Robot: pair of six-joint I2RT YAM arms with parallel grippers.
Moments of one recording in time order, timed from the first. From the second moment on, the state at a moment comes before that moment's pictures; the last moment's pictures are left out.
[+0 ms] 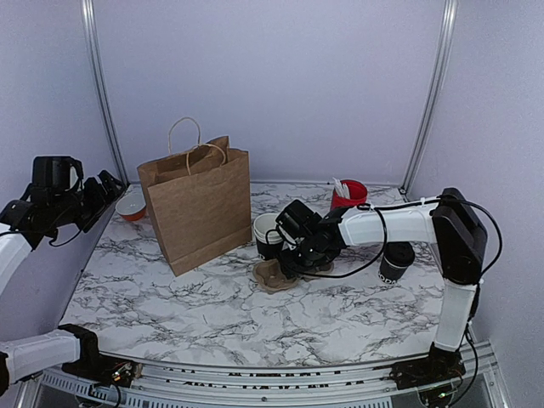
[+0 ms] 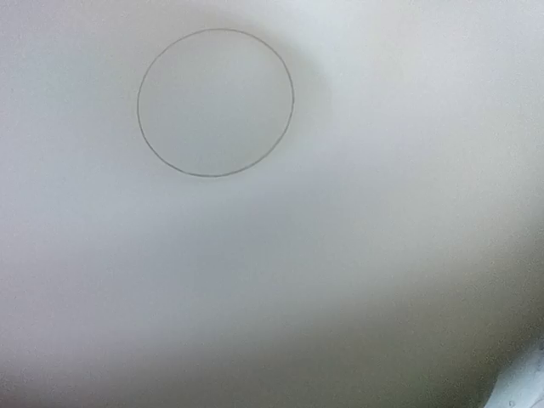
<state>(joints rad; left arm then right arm) -0.14 0.88 0.98 -0.63 0.02 -0.72 0.87 1.93 1.34 -0.54 0.17 0.34</state>
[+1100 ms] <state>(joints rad) -0.15 0.93 0.98 -0.65 0.01 -0.72 0.90 1.87 1.24 -0.44 0.15 0.39</state>
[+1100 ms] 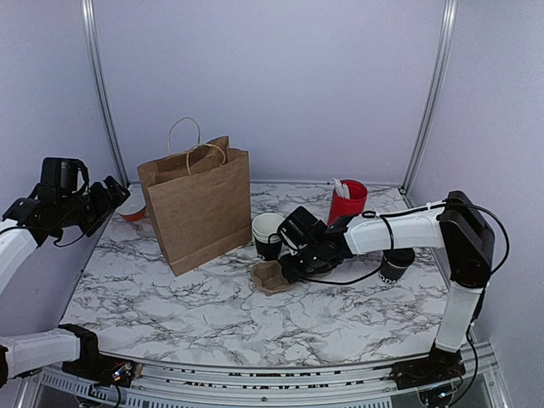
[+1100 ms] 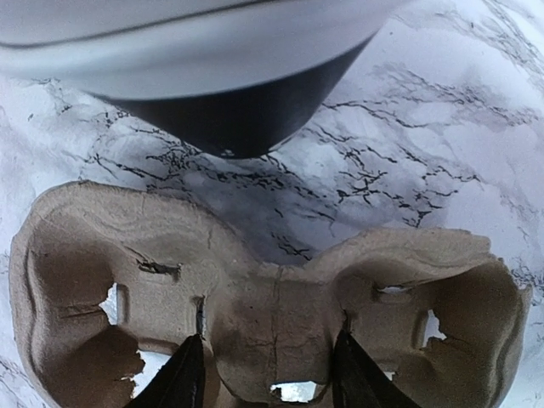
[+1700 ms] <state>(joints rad) -0.15 0.94 0.97 -0.64 0.01 -0.71 0.93 1.74 1.09 -0.45 0.15 0.39</state>
